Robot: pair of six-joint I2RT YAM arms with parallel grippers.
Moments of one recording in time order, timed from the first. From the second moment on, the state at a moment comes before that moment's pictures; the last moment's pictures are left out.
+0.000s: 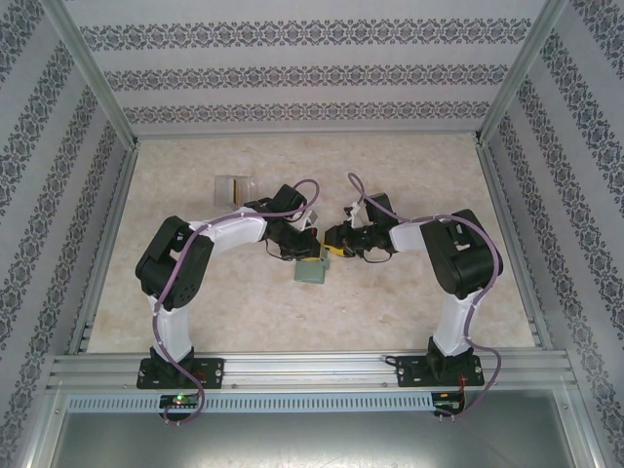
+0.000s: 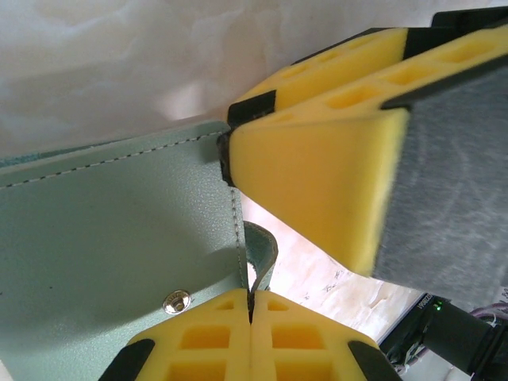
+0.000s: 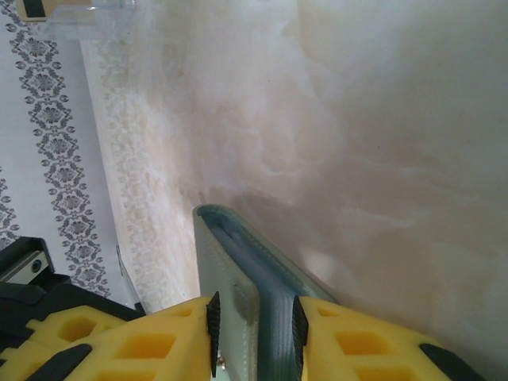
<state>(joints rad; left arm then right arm) -0.57 1.92 1.25 -0.48 0.59 -0.61 0.34 1.91 0.87 0.14 -0.86 0.76</state>
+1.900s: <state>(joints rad) -0.53 1.90 1.14 -0.41 0.58 -0.64 0.32 1.93 0.87 0.10 -0.91 0.62</state>
